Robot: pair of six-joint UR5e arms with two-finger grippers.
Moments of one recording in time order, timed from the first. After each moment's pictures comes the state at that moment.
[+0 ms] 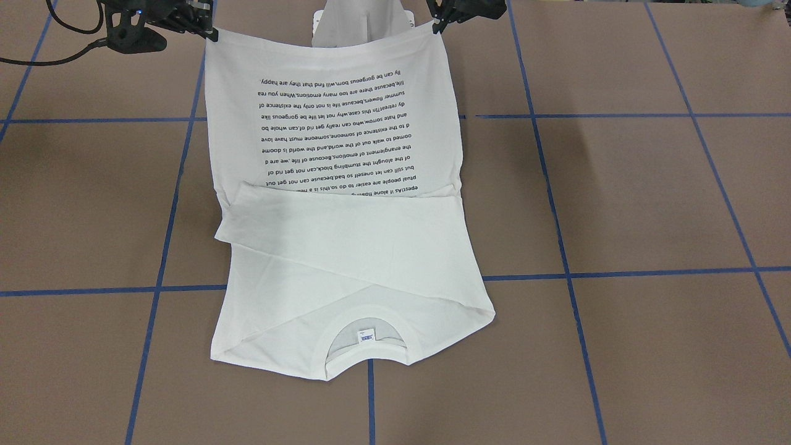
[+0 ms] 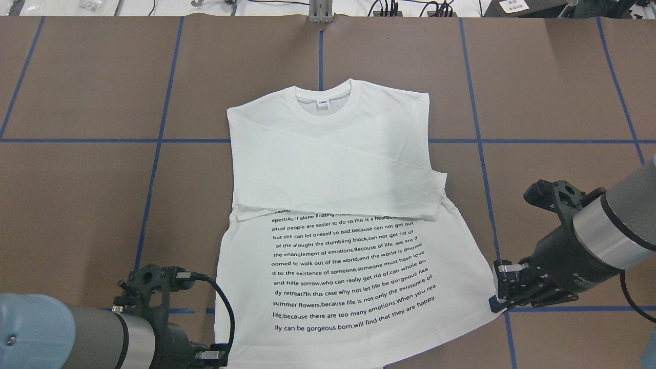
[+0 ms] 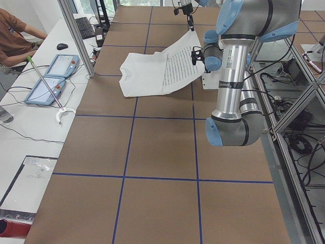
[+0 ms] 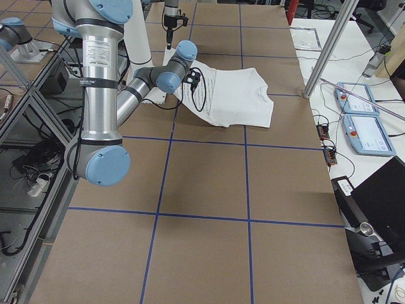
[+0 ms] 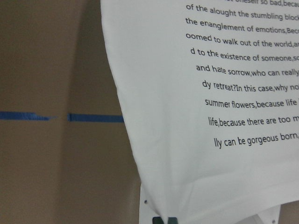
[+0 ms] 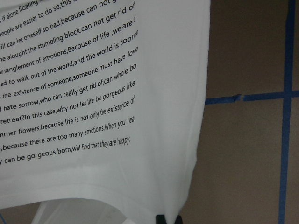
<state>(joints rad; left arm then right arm) -0.12 -1.75 -2.41 -1.67 -1.79 -1.57 0.62 -1.61 2.36 -1.44 2.46 1.39</state>
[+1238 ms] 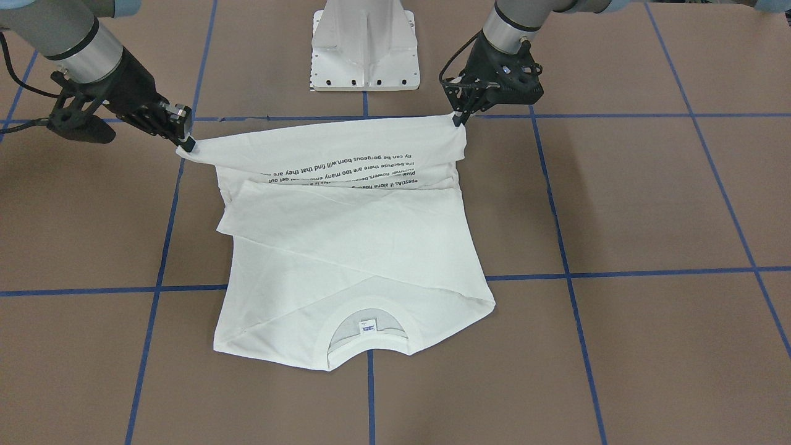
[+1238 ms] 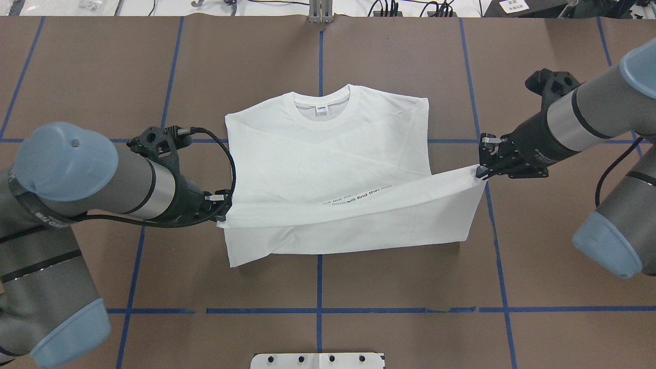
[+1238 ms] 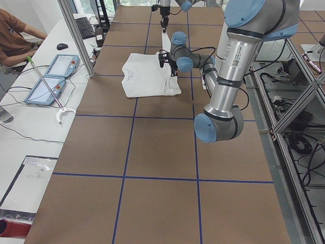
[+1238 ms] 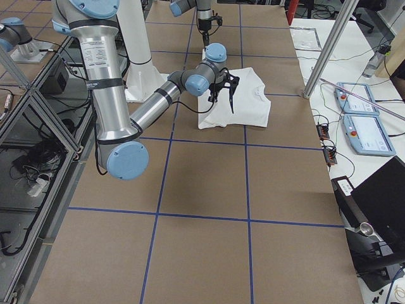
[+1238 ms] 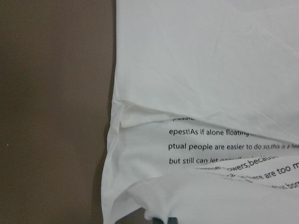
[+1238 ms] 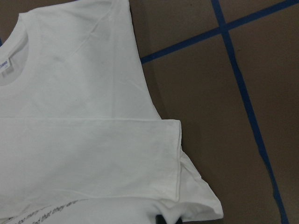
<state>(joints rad) -0.56 -1.92 -2.09 -1.68 -1.93 -1.44 0.87 -1.36 2.06 -1.44 2.23 1.36</state>
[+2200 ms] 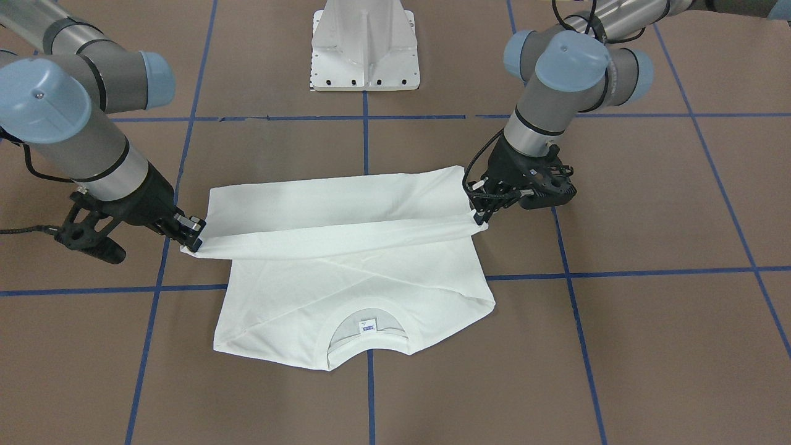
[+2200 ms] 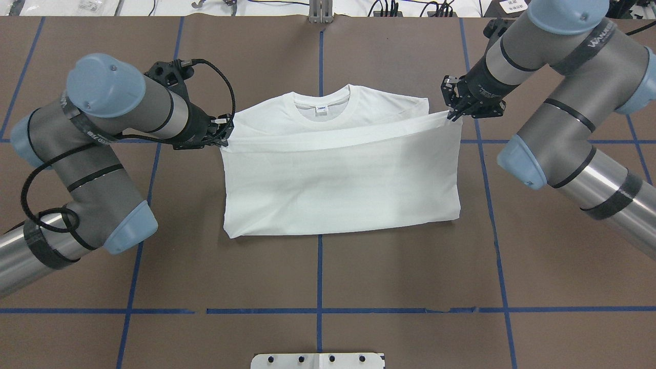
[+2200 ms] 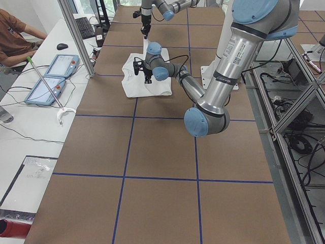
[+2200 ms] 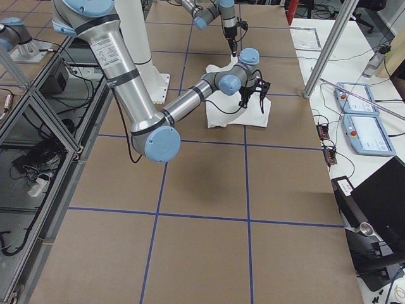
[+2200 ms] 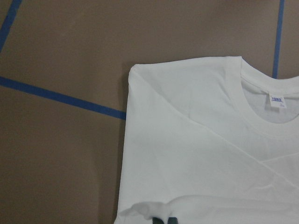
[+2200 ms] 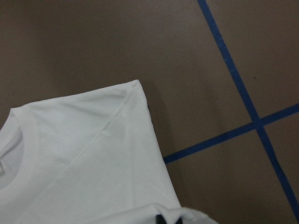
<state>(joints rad) -0.74 -2.06 -1.69 -1.95 -1.93 -1.42 0.92 -1.06 1.65 -1.44 2.15 1.35</state>
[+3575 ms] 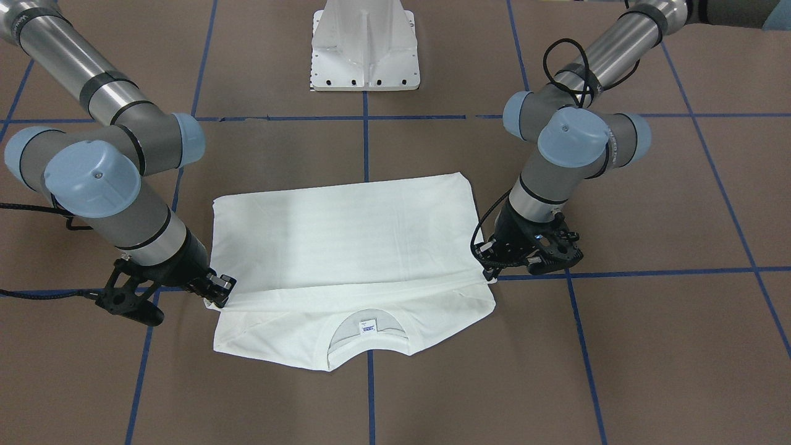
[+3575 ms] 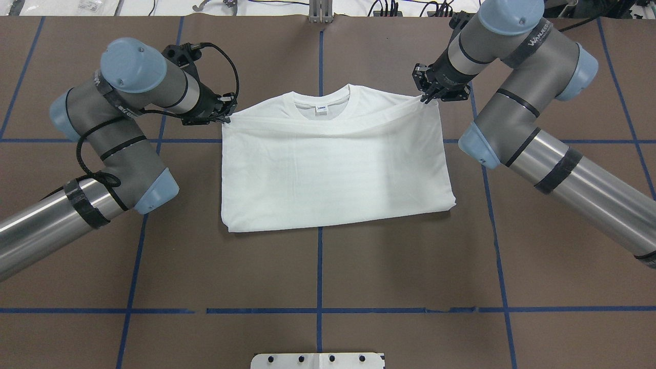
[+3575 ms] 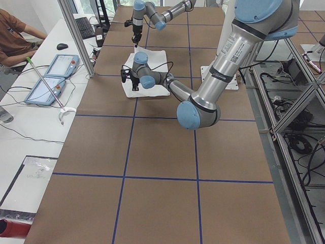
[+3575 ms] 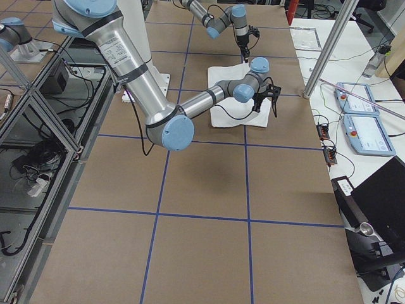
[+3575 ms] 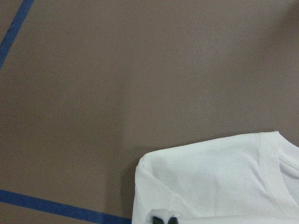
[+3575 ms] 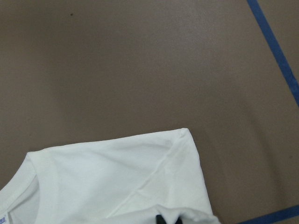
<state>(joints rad) -0.78 -2.17 -1.41 -2.09 -1.92 -1.39 0.90 -0.94 1.38 -1.21 2.08 1.36</state>
